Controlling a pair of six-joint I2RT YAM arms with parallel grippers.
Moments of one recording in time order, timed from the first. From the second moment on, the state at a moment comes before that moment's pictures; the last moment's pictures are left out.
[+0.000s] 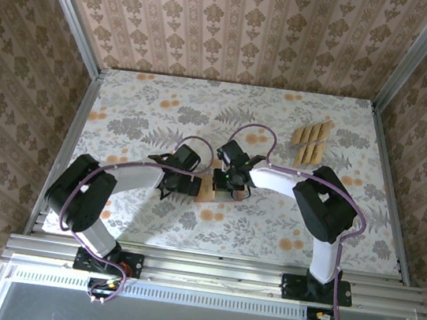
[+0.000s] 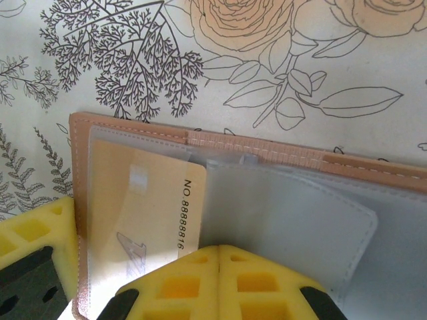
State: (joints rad) left arm -0.68 1.61 0.80 -0.39 -0.16 -0.44; right arm 0.71 1.92 1.18 -0.36 -0.16 0.58
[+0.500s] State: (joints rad) left arm -0.59 1.54 0.77 -0.32 -0.06 -0.44; right arm 0.66 1.82 1.14 -0.38 -0.18 0.57
